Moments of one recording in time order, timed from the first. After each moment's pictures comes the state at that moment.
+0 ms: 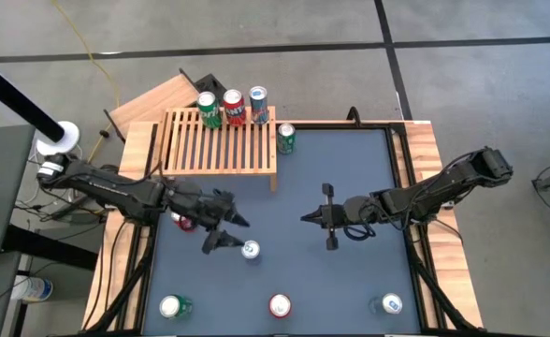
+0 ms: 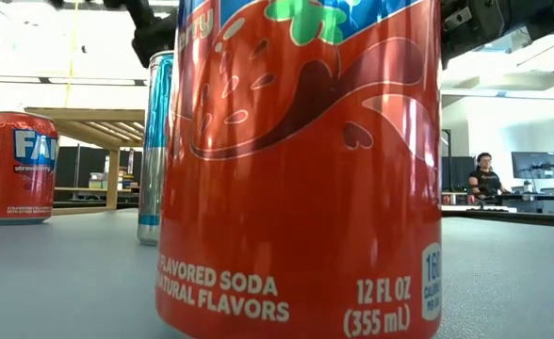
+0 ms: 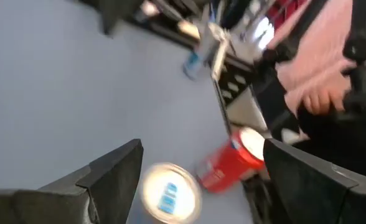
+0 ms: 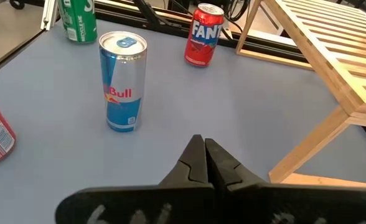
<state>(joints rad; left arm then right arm) -0.21 1.10 0.71 0.10 0.14 -0.52 0.27 1.26 0.64 0.24 0.29 -0.08</state>
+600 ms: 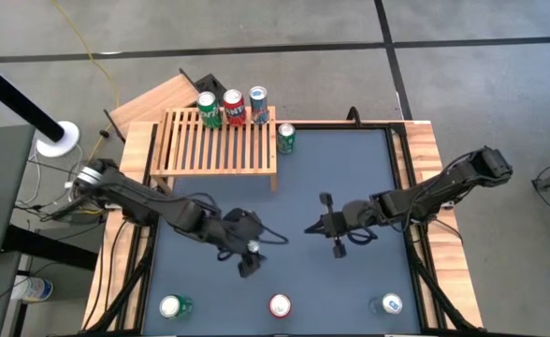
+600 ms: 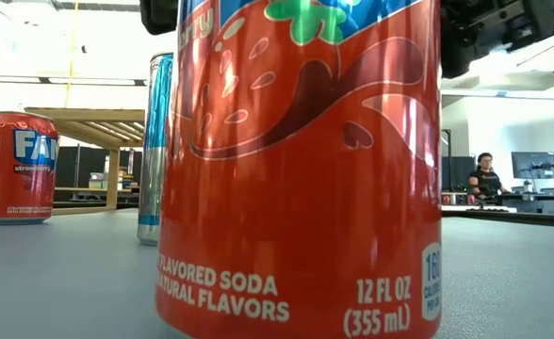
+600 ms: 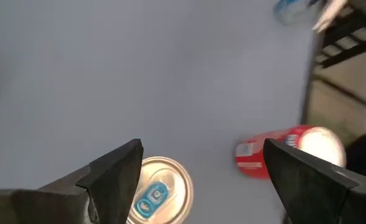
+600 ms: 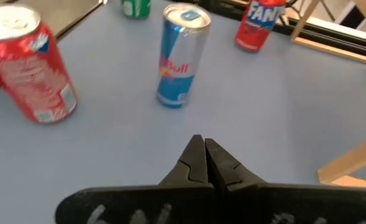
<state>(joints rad) -0.37 1.60 1.37 -0.61 -0.18 -0.76 0.30 1.26 0.64 0.16 0.14 -0.10</state>
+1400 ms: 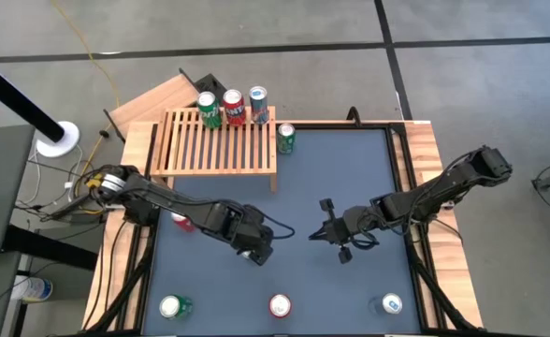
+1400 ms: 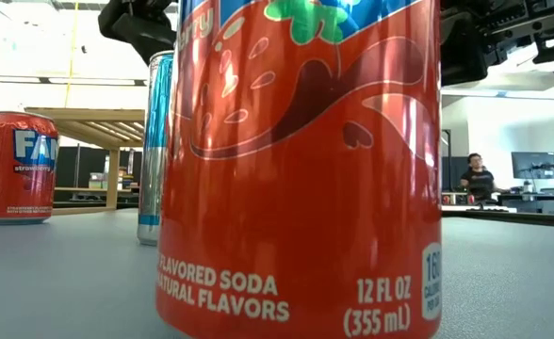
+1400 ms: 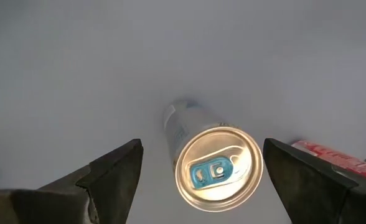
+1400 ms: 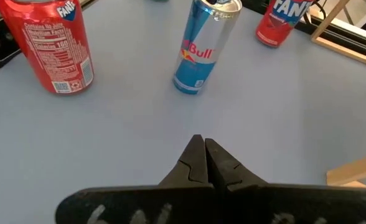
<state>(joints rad) -0.31 1.78 1.59 -1.02 -0.10 -1.22 0.33 1.26 0.64 0.10 0.13 -0.18</state>
